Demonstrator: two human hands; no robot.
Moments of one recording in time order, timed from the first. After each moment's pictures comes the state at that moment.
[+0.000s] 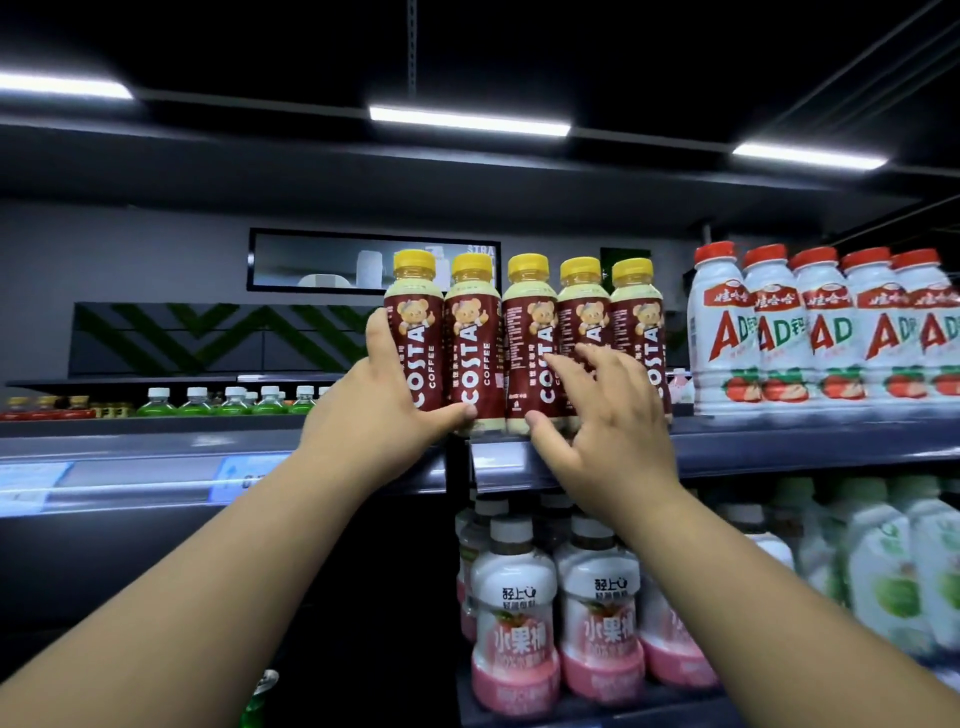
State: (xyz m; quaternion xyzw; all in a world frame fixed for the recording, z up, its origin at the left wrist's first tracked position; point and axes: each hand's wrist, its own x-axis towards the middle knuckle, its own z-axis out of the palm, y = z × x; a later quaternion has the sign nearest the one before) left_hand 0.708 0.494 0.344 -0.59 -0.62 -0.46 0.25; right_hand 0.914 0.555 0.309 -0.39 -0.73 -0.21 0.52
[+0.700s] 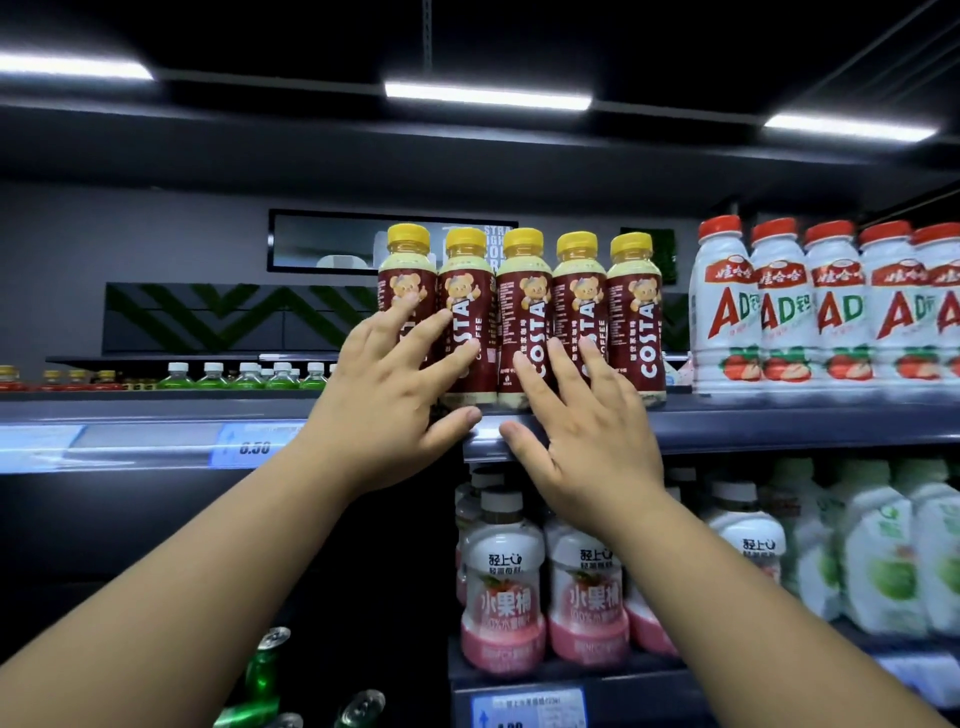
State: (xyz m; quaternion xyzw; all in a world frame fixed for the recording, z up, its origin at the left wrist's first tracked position) left_hand 0.713 0.491 0.327 -0.63 -0.53 -0.23 0.52; right_hand 0.919 0.557 0.290 -0.41 -0.79 -0.26 0.38
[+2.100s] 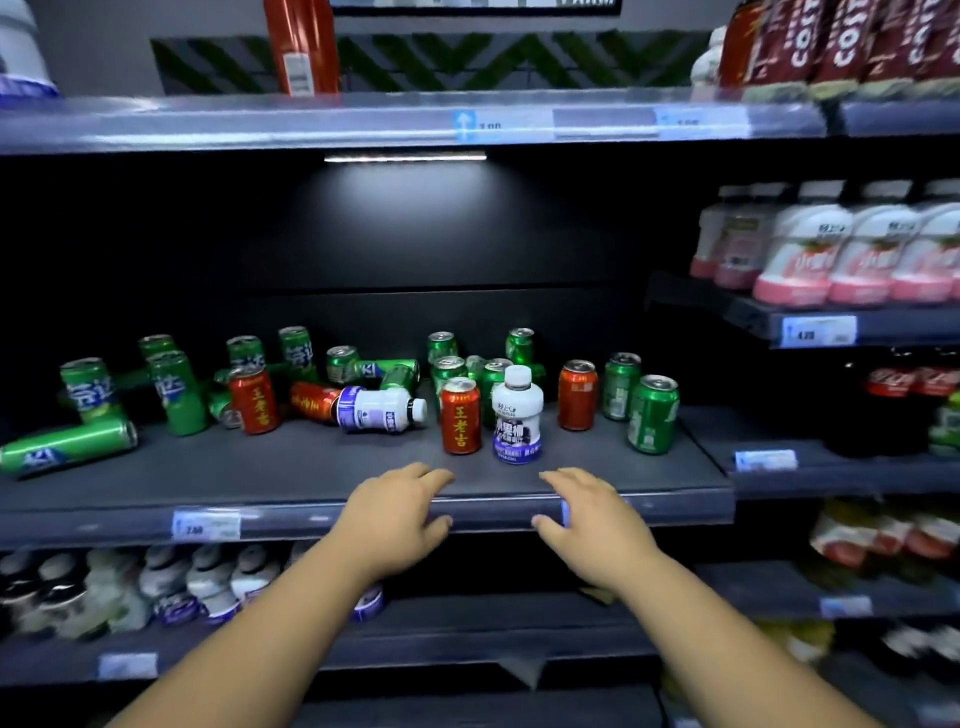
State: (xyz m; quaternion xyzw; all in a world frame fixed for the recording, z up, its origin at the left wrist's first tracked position) left_hand 0.416 0.183 -0.009 -0.68 -0.72 -0.05 0.07; right_hand 0.654 0.272 -0.028 -0.46 -0.86 0.13 0.15
